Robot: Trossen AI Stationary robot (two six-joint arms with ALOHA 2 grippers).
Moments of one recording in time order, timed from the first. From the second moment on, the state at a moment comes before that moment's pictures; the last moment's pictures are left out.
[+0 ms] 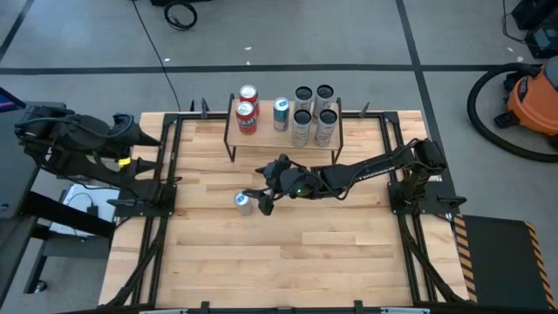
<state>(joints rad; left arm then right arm) -0.19 0.84 1.68 -1.57 -0.29 -0.40 0.16 1.80 1.40 0.02 0.43 0.33</state>
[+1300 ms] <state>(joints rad) -0.19 0.84 1.68 -1.57 -0.29 -0.43 0.32 2.04 1.40 0.21 0.81 0.34</state>
